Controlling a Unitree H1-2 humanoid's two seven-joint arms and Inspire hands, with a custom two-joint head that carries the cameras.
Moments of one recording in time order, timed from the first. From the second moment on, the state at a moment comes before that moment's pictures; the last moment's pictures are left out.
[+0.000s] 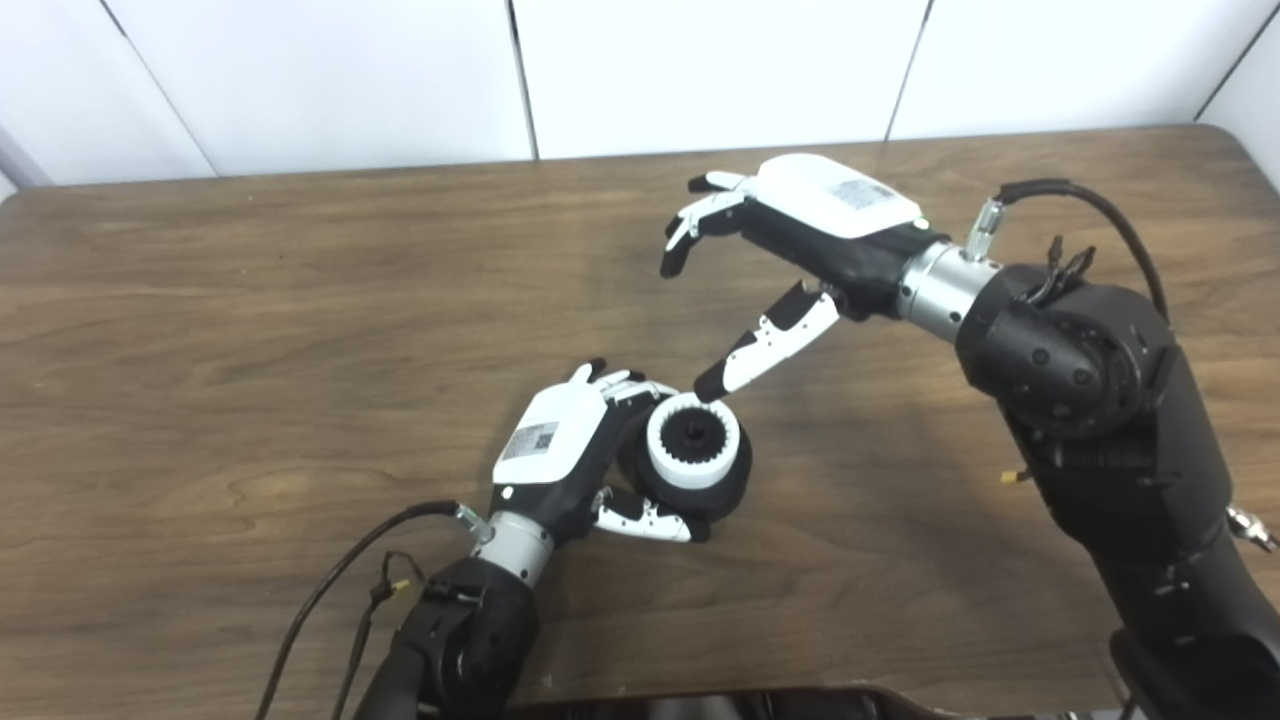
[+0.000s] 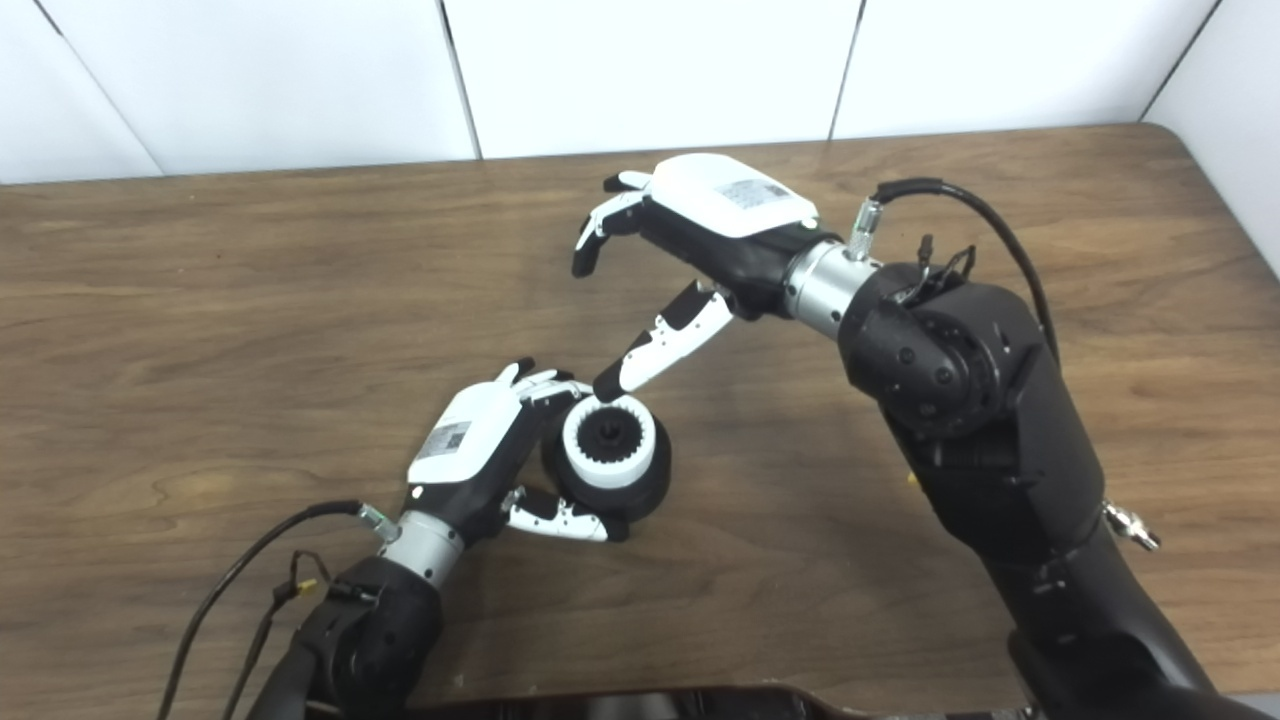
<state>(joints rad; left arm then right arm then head) 0.01 0.13 -0.48 -0.27 0.90 0.20 -0.21 -0.42 -0.36 0.25 -0.59 -0.75 0.35 0.85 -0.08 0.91</state>
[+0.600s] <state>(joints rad) -0.05 0.14 -0.49 -0.37 1.07 0.31 -0.55 -0.42 -0.36 0.25 -0.59 -0.75 0.38 0.85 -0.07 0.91</state>
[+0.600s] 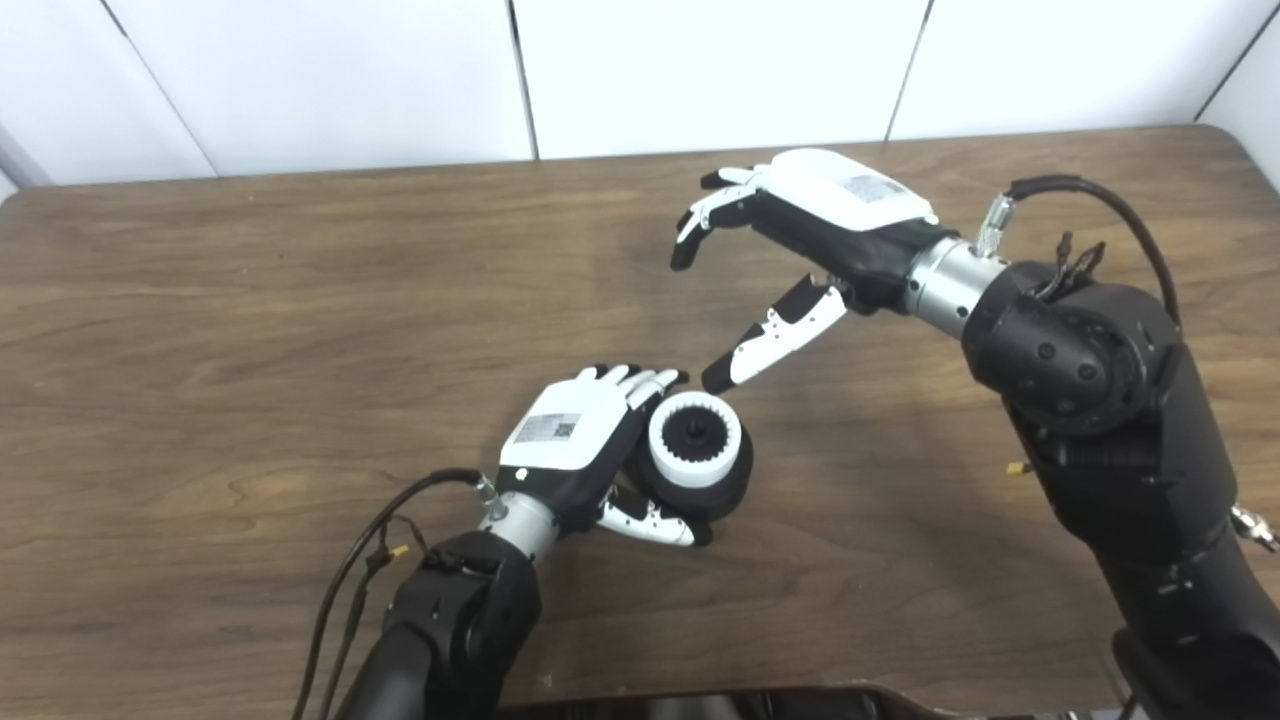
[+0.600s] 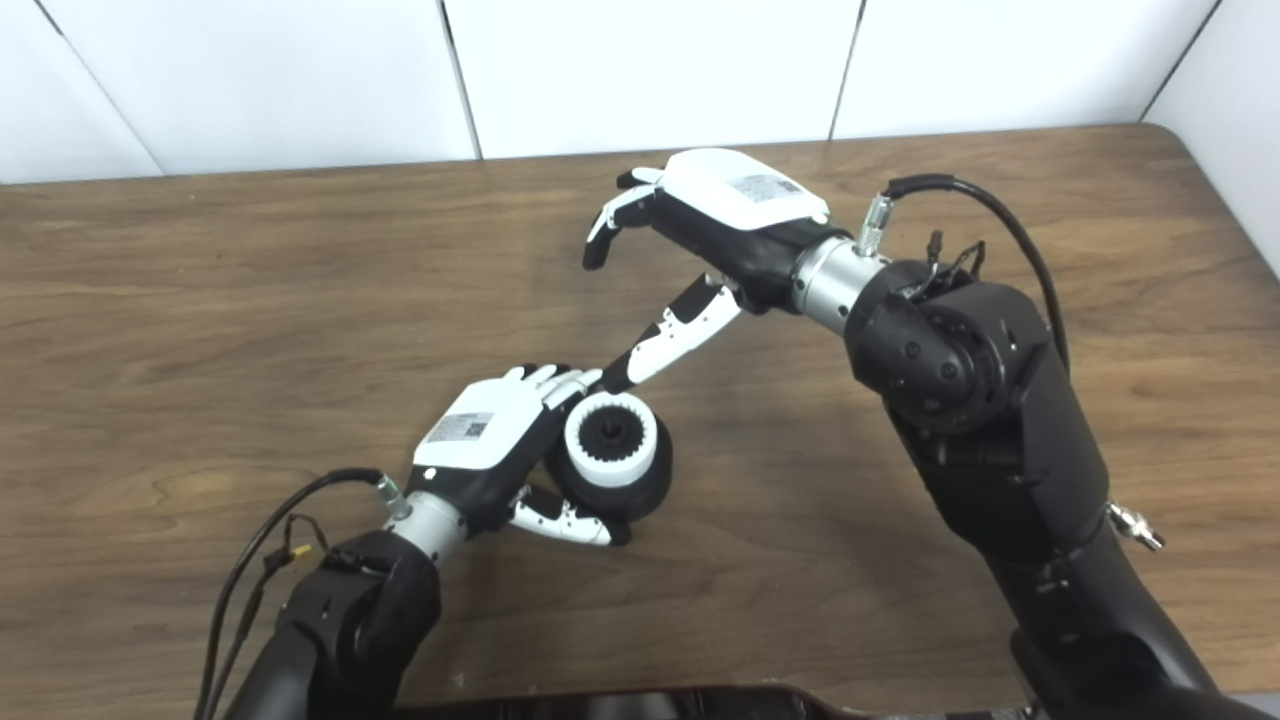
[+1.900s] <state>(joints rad) 0.05 0.12 0.21 -0.42 0.39 0.32 -0.37 0.09 -0.23 -0.09 -0.53 -0.52 0.38 0.41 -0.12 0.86</state>
